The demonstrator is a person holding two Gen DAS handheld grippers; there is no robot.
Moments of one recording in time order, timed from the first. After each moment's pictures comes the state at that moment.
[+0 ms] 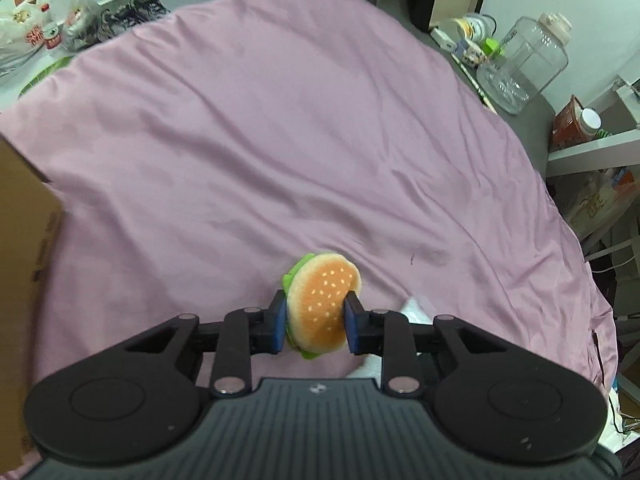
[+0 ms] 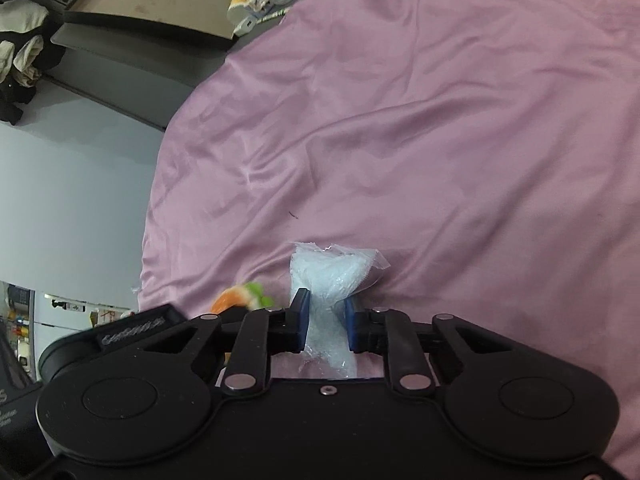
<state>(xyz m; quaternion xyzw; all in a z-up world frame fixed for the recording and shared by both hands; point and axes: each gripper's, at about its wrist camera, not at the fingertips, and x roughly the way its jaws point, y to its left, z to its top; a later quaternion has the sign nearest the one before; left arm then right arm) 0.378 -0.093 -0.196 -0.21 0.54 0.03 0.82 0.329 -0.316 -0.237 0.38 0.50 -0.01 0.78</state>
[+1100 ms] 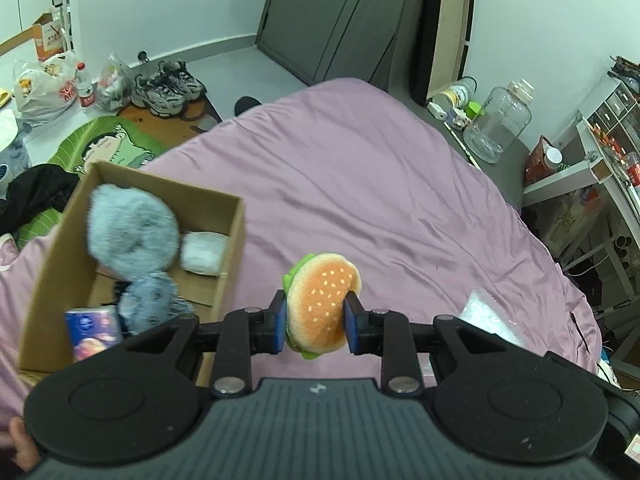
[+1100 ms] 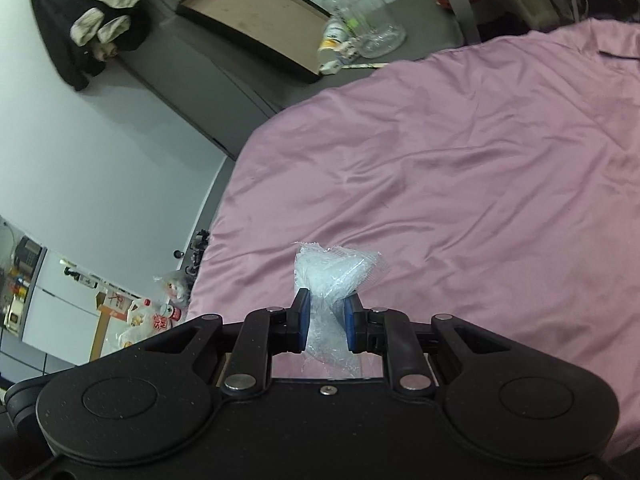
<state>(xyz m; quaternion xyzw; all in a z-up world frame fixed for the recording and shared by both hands) 0.271 0.008 -0.095 -0.18 0.47 0.03 0.86 0.247 -0.253 -0.132 0.31 0.43 0.03 0.85</state>
